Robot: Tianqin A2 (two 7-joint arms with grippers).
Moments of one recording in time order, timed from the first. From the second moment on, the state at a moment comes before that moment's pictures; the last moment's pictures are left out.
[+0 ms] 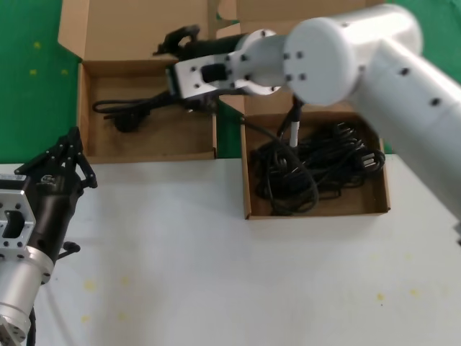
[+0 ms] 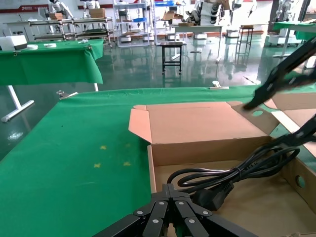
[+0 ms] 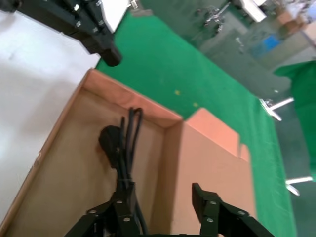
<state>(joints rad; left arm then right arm) -0.03 -0.30 1.61 -1.59 -1.78 0.02 -0.02 1.25 0.08 -2.43 0.93 1.00 -0.66 -0.01</state>
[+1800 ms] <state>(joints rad) -0.02 -0.30 1.61 -1.59 -1.78 0.02 -0.01 0.68 0.43 -1.96 1.48 1.31 -0.55 0.04</state>
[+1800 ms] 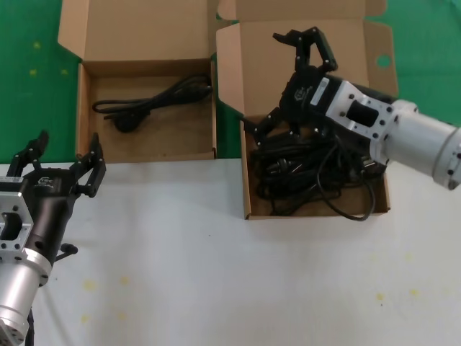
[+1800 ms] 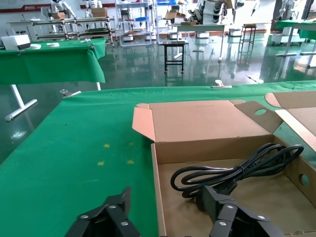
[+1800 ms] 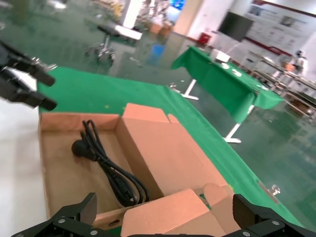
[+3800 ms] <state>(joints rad) 0.00 -0.30 1.60 -1.60 -1.80 0.00 0.00 0.03 0.31 -1.62 1.59 1.78 -0.03 0.00</state>
